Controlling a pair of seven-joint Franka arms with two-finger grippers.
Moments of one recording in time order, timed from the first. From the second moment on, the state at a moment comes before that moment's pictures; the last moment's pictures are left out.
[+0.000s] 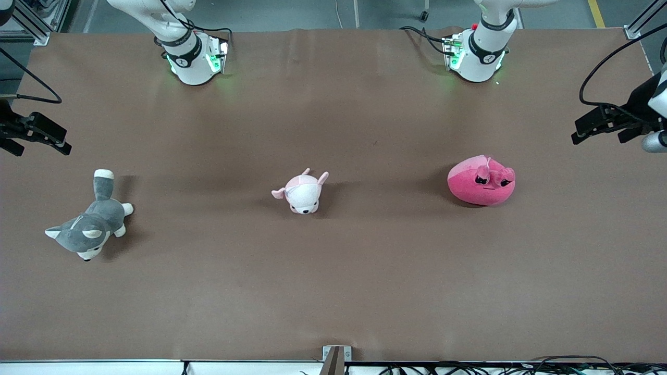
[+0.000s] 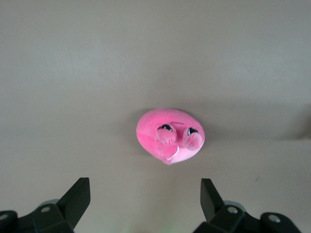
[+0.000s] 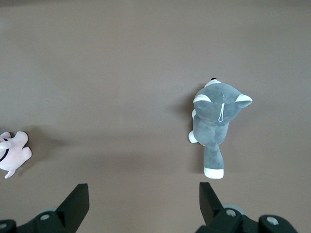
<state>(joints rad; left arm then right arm) -0.02 0.02 -0.01 -1.56 -0.03 1.53 -0.06 -0.06 -0.02 0.00 -1.60 0.01 1.67 -0.07</state>
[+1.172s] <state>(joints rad) -0.03 0.05 -0.04 -2.11 -0.03 2.02 -0.09 -0.06 -0.02 0.00 -1.60 0.01 1.67 -0.07</state>
